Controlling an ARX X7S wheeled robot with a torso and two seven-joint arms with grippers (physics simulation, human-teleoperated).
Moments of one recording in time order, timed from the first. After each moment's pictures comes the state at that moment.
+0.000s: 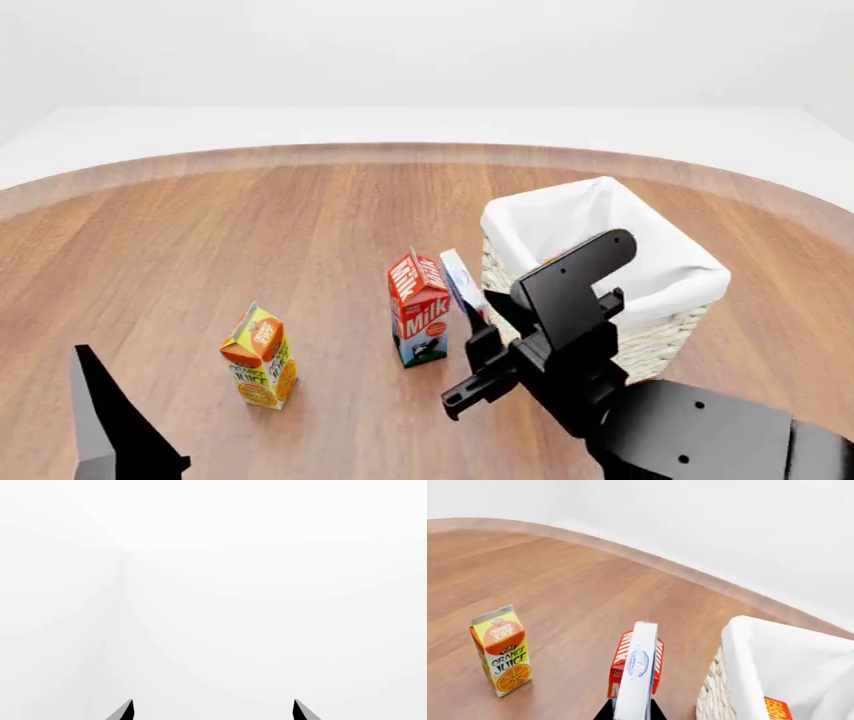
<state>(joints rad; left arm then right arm) 0.47 -0.52 0.08 0.72 -0.06 0.47 -0.68 0.64 0.56 -0.47 -0.61 1.02 1.02 0.46</state>
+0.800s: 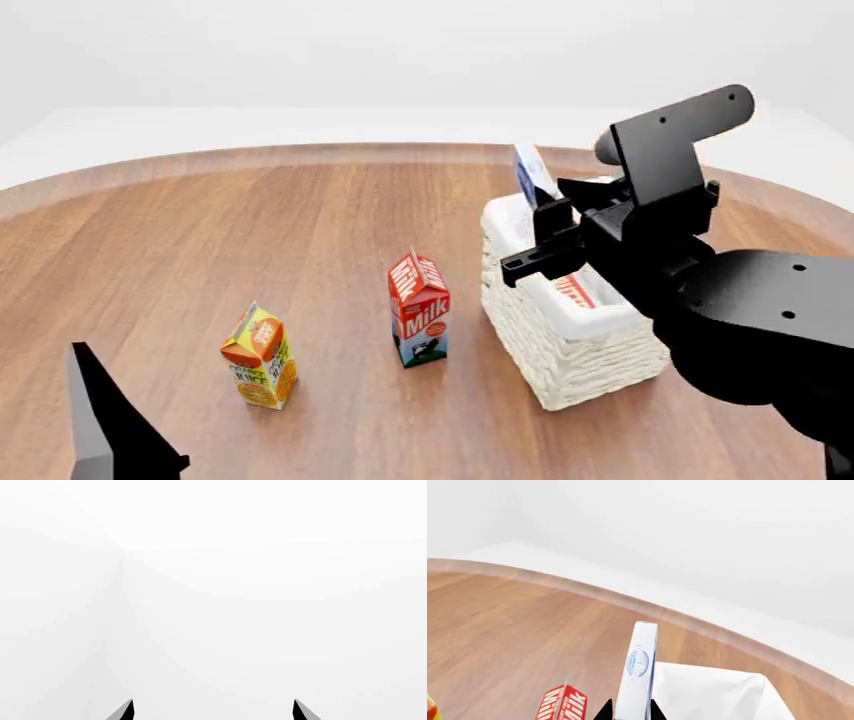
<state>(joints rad) 0.48 -0.52 0.08 0.74 -0.07 0.45 -0.69 0.98 0.59 -0.32 -0.44 1.28 1.20 0.62</state>
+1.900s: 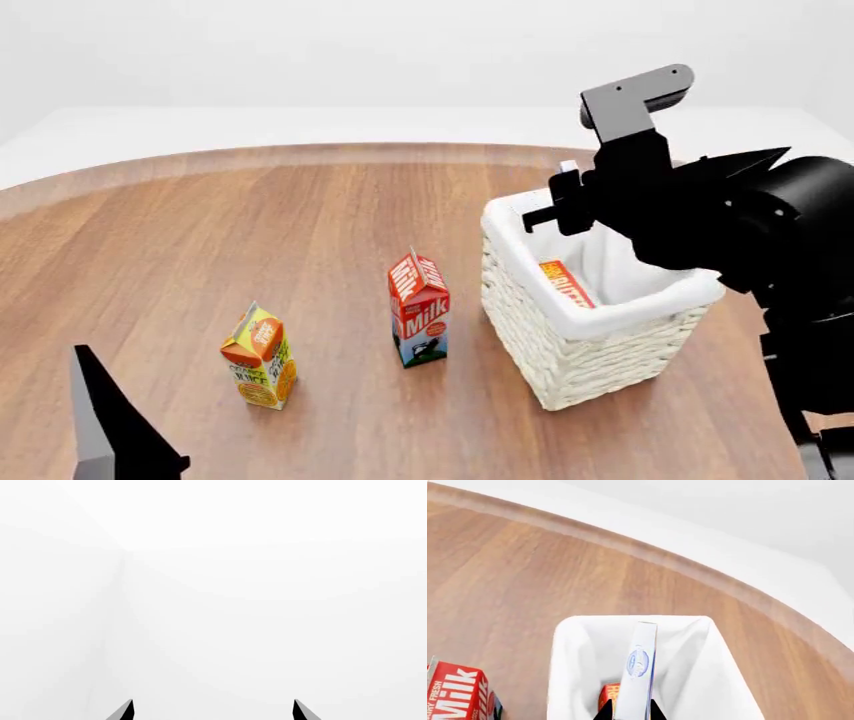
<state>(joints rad) 0.47 -0.52 0.09 0.71 -0.07 0.48 -0.69 1.30 0.46 -0.63 0.24 0.98 1.22 0.45</state>
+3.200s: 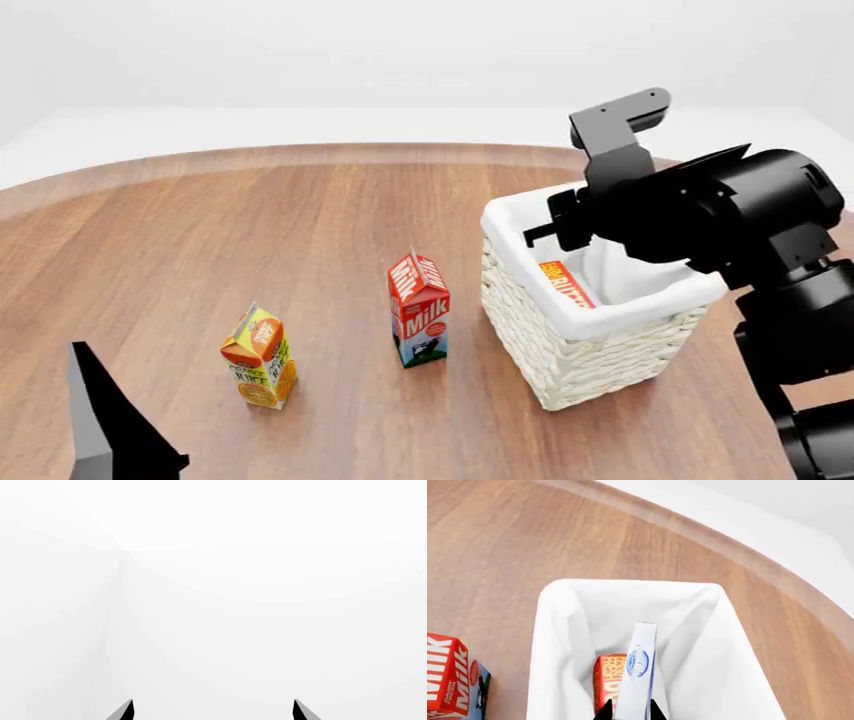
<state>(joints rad) 0.47 -0.53 0.09 0.74 -0.07 0.45 -0.69 1.36 0.40 -0.75 0.47 0.91 1.20 0.33</state>
